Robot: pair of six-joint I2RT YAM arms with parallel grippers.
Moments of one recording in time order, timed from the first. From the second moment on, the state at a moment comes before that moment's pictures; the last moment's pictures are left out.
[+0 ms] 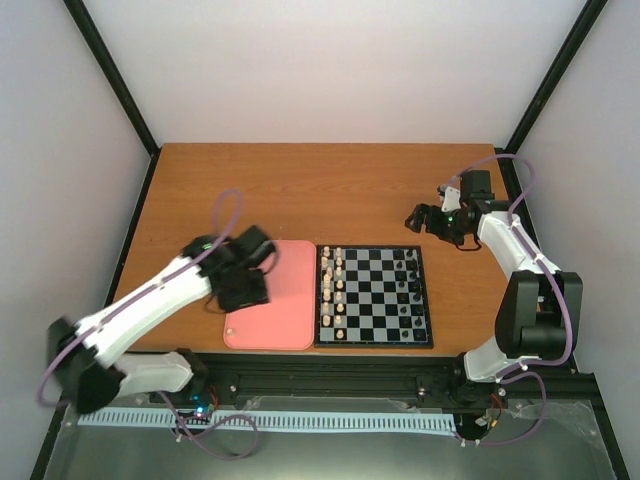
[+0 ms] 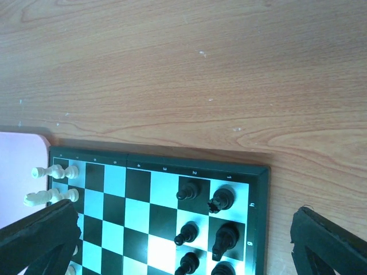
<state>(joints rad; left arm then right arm) -0.81 1.28 1.13 -1.27 -0.04 -0.97 -0.01 1.54 1.13 -0.66 -0.44 0.18</state>
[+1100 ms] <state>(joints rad) -0.47 1.10 0.60 -1.05 0.14 -1.10 0.00 1.54 1.13 -0.67 -0.46 0.18</state>
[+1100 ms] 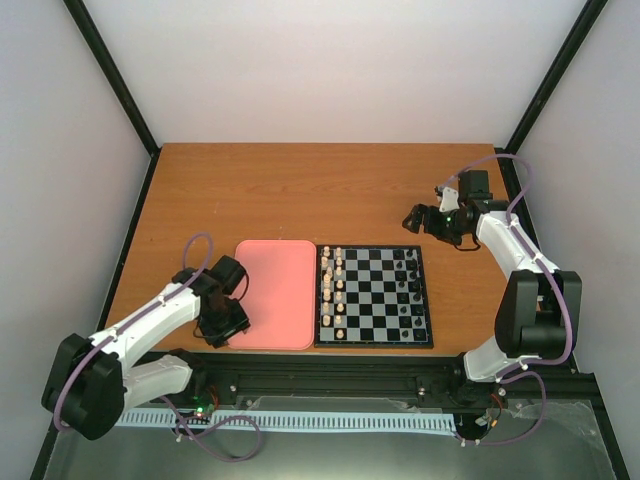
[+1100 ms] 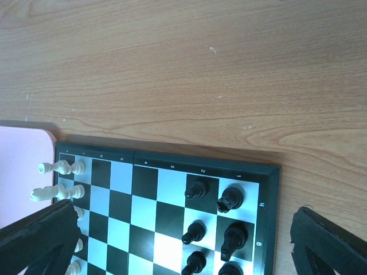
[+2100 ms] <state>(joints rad) -0.40 1.25 0.62 -1.01 0.16 -0.98 0.00 1.59 1.13 -0.67 -0.46 0.18</state>
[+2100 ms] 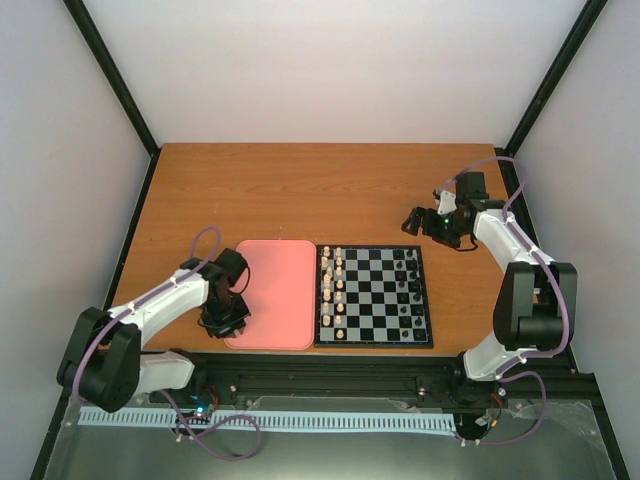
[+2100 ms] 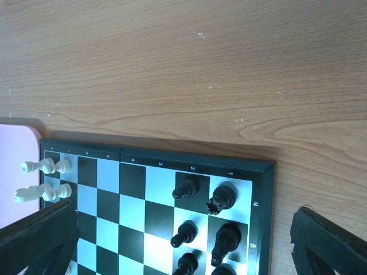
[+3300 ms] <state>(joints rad) -1.04 1.80 1.25 -1.06 0.33 -0.88 0.00 1.59 1.14 -0.68 -0.44 0.17</state>
